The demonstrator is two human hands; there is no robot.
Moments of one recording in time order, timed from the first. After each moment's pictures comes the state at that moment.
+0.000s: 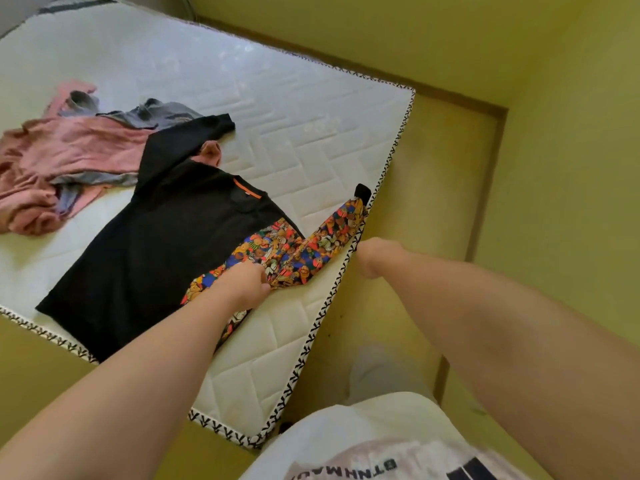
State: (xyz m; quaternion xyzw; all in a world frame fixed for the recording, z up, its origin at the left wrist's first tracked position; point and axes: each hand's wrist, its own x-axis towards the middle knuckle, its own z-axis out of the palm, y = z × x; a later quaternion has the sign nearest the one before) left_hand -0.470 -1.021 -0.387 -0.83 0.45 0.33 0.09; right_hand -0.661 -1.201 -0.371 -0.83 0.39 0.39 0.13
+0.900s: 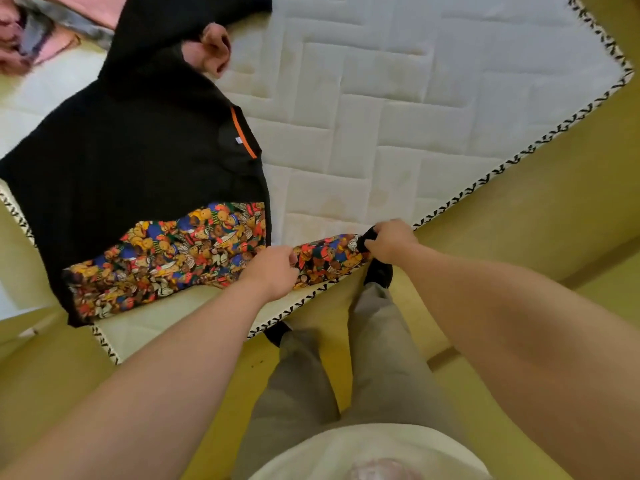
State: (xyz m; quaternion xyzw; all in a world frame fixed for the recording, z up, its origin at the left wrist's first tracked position) left_hand -0.471 -1.333 -0.533 -0.88 0.13 0.46 -0.02; right_hand -0.538 -1.563 -0.614 -0.83 0.26 0.41 0.27
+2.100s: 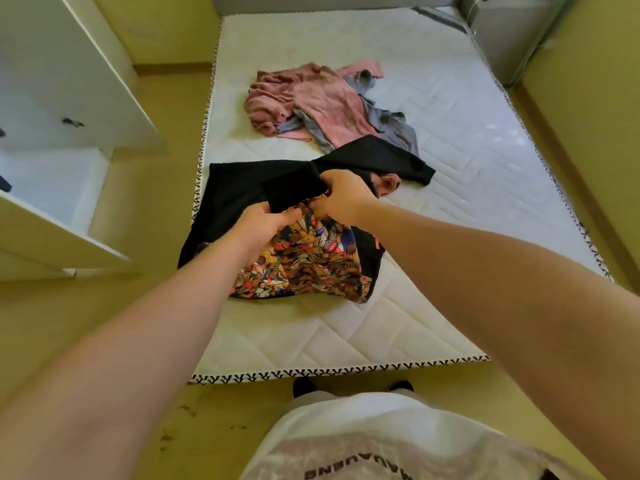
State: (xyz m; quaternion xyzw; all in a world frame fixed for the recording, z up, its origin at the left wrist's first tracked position) left_hand -0.428 -1.057 -0.305 -0.72 -0.17 0.18 -0.65; right_hand -0.375 -1.237 -0.274 -0.91 -0.12 0.13 0.36
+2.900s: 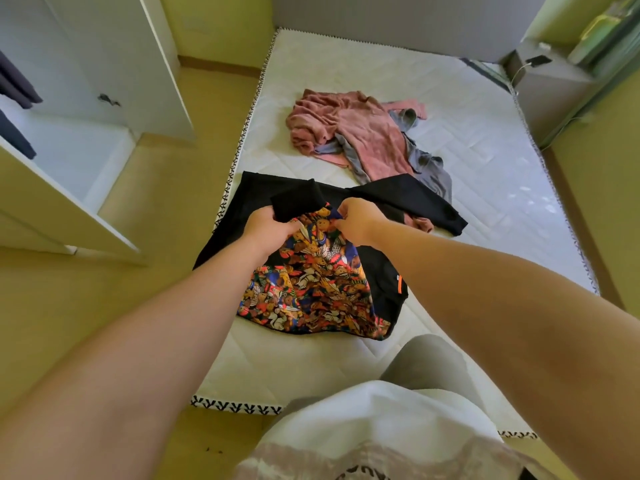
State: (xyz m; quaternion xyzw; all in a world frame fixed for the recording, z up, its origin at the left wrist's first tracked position) left_hand -0.368 -0.960 -0.336 -0.77 -0.23 0.06 -0.59; right_hand -0.294 -1.143 -0.308 -0.95 -0.14 0.20 0.17
